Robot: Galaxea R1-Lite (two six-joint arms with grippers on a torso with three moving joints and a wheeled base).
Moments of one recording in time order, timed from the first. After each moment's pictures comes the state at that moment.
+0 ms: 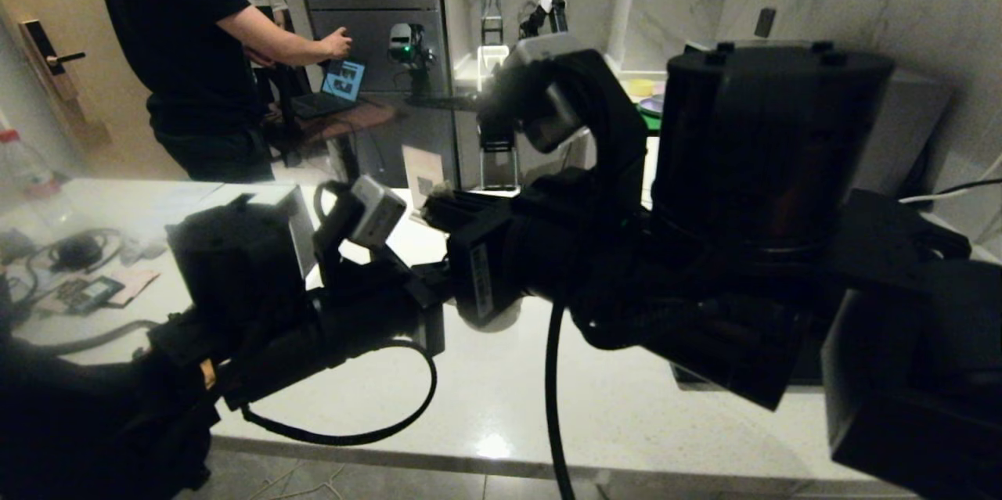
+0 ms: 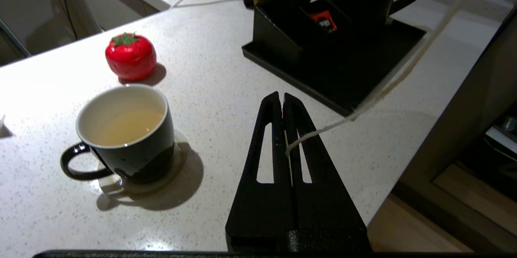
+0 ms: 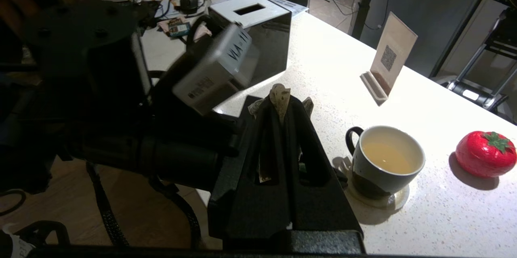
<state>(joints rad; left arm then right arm) -0.55 1.70 -0.55 -1.07 -0.33 -0.04 1.03 1.74 -1.21 -0.52 -0.17 -0.02</state>
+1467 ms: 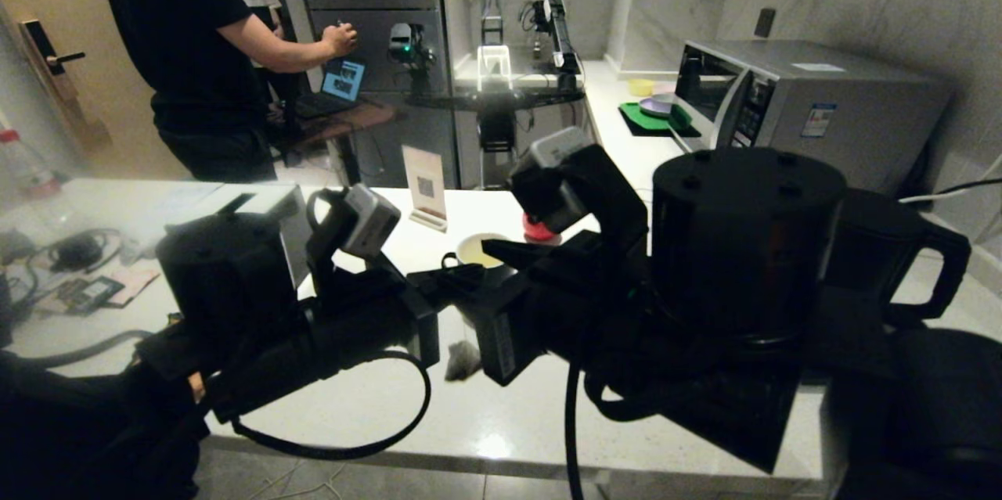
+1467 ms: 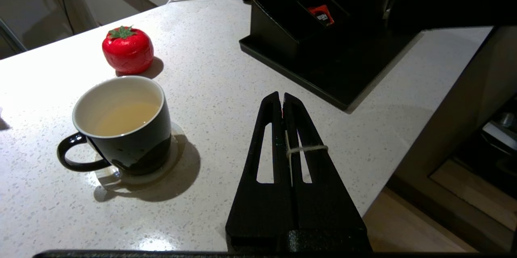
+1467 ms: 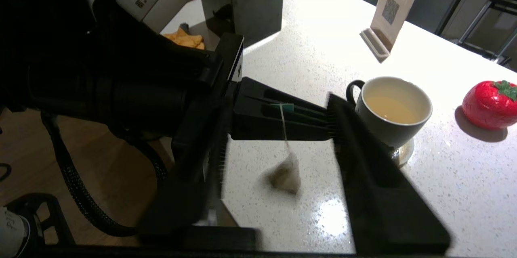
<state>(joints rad) -0.56 1.69 -0.51 -1.09 -0.33 -0.04 1.03 1.74 -1.04 -0.60 -0.19 0.02</state>
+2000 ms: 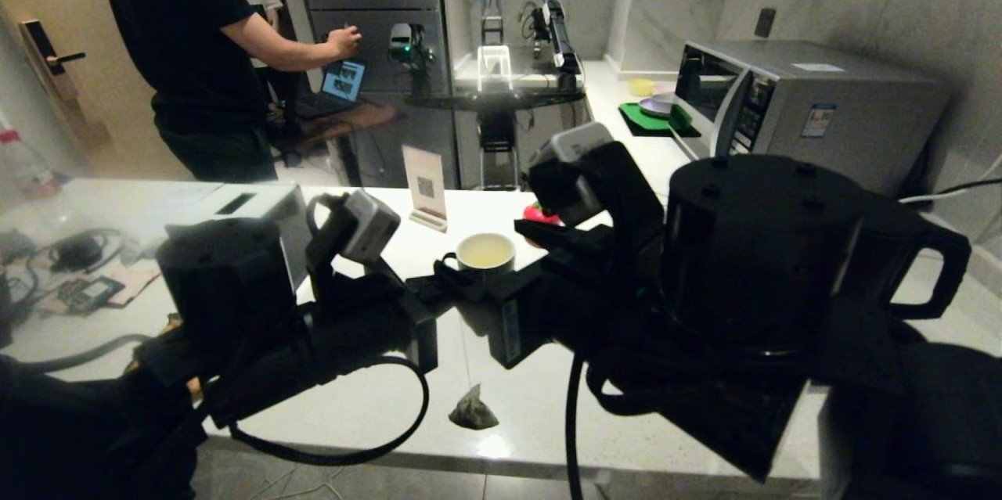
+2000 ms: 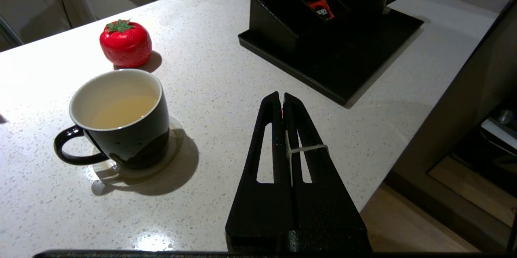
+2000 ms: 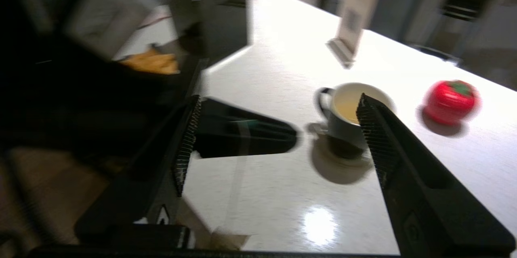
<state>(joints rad) -0.56 1.68 -0.50 -1.09 -0.33 -0.04 1.03 1.74 -1.01 -0.69 -0.31 0.02</state>
